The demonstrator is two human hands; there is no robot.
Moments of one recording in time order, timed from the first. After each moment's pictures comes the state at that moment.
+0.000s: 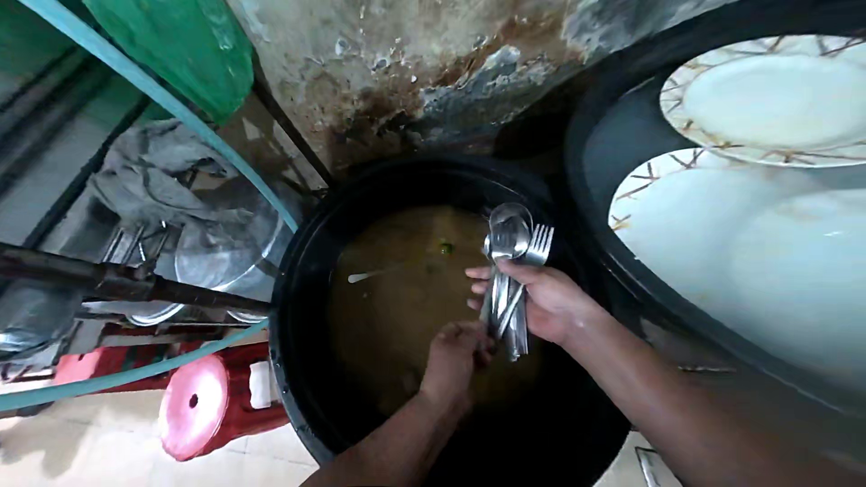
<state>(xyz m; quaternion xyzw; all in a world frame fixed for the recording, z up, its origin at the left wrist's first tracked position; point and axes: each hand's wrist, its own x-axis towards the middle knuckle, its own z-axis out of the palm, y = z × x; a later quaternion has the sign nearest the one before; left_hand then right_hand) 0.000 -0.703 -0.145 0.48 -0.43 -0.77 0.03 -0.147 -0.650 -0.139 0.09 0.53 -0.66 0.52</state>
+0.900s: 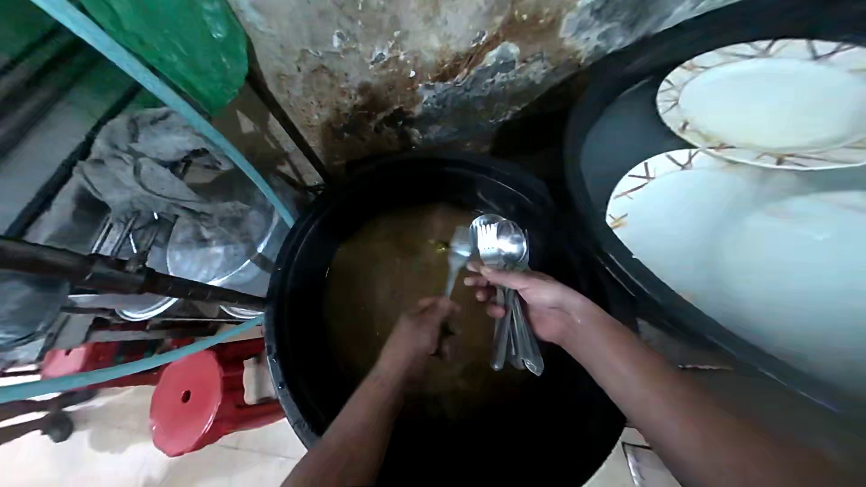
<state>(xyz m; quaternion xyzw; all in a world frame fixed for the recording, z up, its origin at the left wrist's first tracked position) 0.018 -0.756 -0.125 0.44 -0.54 -0.72 -0.04 -0.151 -0.651 -0.143 0.03 0.57 -0.58 0.58</state>
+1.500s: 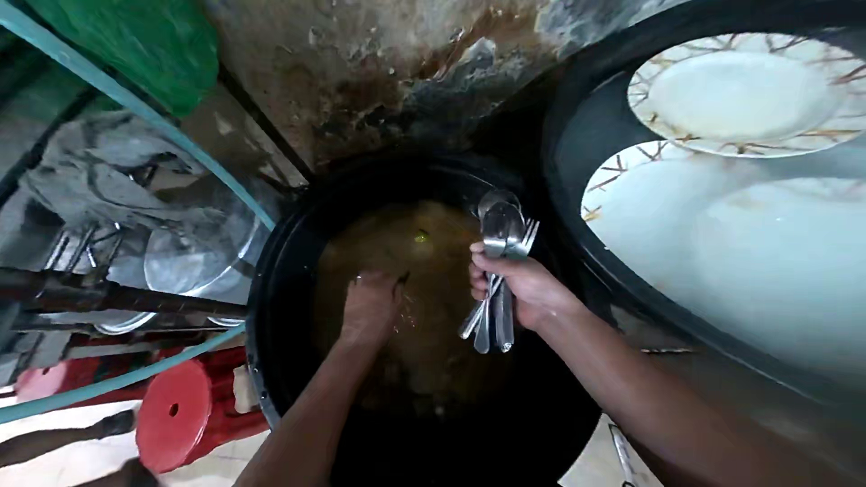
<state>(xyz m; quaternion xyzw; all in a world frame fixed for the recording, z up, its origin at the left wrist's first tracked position) 0.002 -0.799 -0.133 0.36 -0.90 -0.19 -0.17 -0.155 -0.649 -0.148 0.05 0.53 -0.68 0.50</state>
